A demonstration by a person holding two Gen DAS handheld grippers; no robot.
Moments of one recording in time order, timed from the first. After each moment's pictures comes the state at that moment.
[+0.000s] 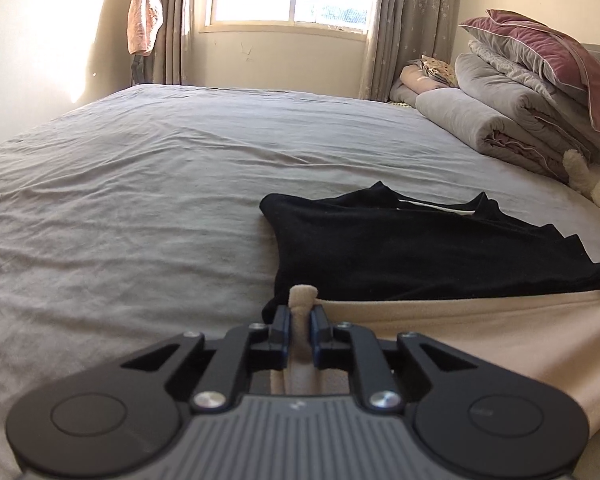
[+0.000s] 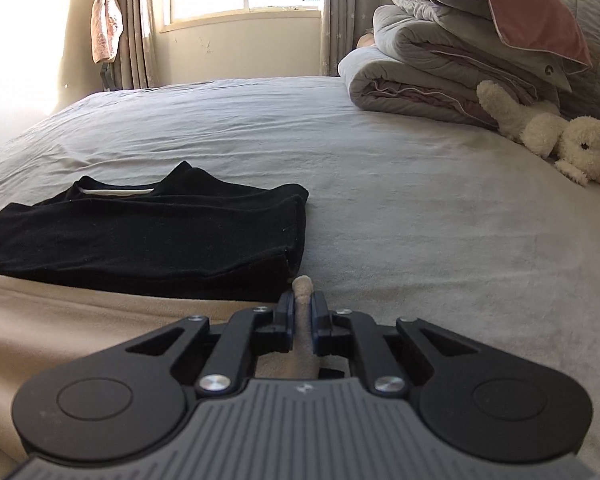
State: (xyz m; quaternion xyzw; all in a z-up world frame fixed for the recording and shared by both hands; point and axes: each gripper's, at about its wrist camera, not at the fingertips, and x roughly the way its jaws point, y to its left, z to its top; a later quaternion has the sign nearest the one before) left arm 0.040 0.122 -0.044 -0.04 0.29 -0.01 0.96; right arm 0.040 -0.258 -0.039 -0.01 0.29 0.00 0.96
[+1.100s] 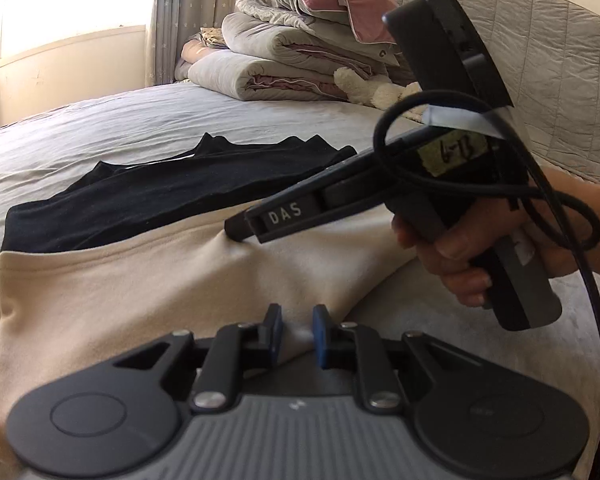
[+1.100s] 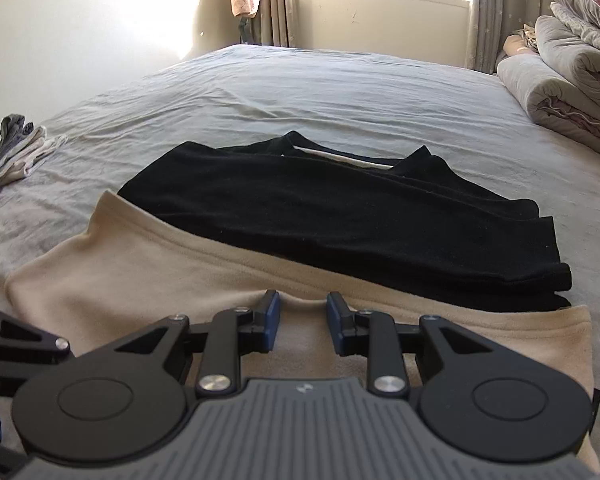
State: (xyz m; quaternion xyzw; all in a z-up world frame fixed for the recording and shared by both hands) left arm -0.029 0.014 -0.054 0.06 0.30 -0.31 0.90; right arm 0.029 -0.139 -0.032 -0.04 0.33 0.20 0.92
